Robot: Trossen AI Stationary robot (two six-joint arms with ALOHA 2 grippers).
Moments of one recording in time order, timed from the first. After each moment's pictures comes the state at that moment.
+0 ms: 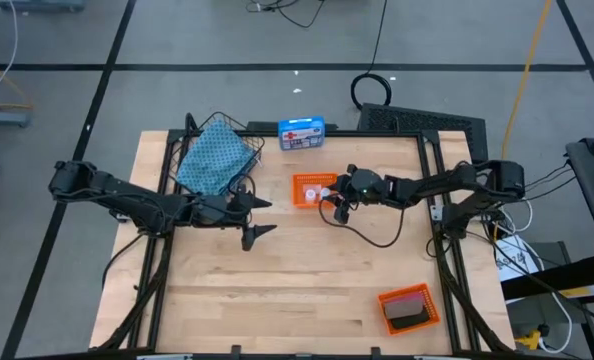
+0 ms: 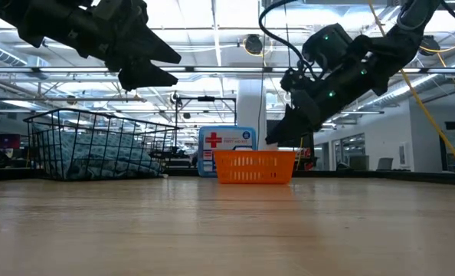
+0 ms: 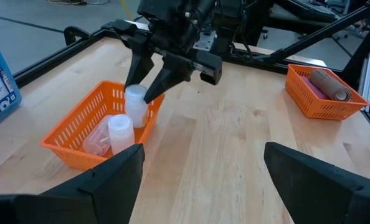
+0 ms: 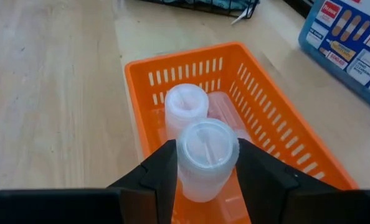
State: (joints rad) left arm -0.13 1.18 0.50 0.36 -0.25 -0.24; right arm -0.23 1.52 0.57 0.42 0.05 0.03
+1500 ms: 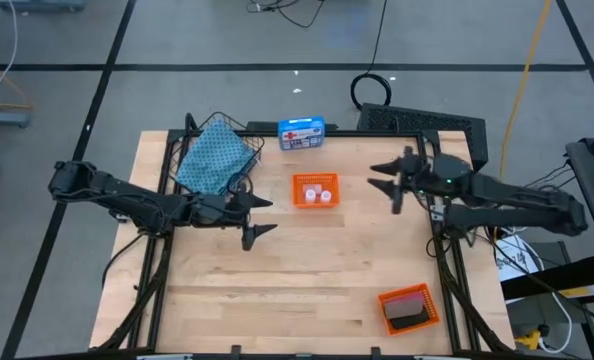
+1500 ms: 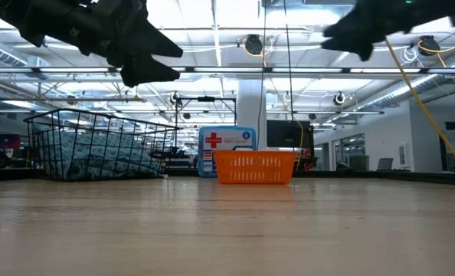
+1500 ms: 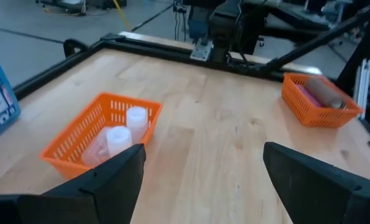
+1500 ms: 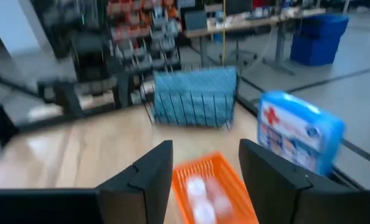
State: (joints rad) left arm -0.13 1.18 0.50 0.40 -0.25 -0.22; right arm -0.22 0.64 0.58 -0.08 0.05 0.14
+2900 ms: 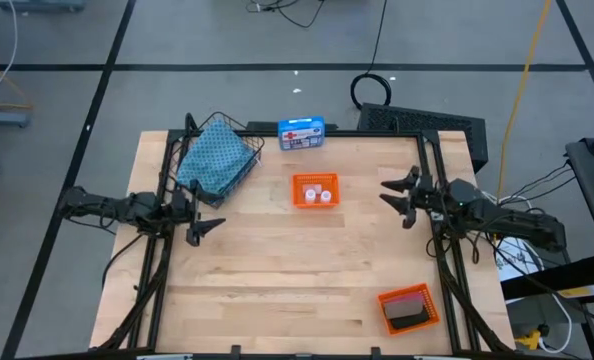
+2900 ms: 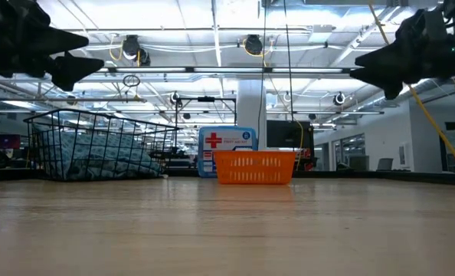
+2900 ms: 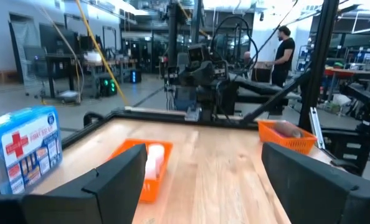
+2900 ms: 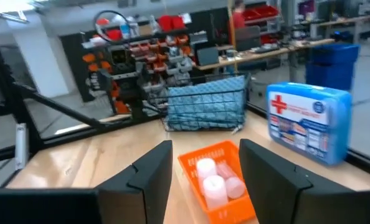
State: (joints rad) left arm -0.20 0.02 0.01 0.12 -0.27 -0.03; right arm -0.22 0.09 0.11 0.02 0.01 0.20
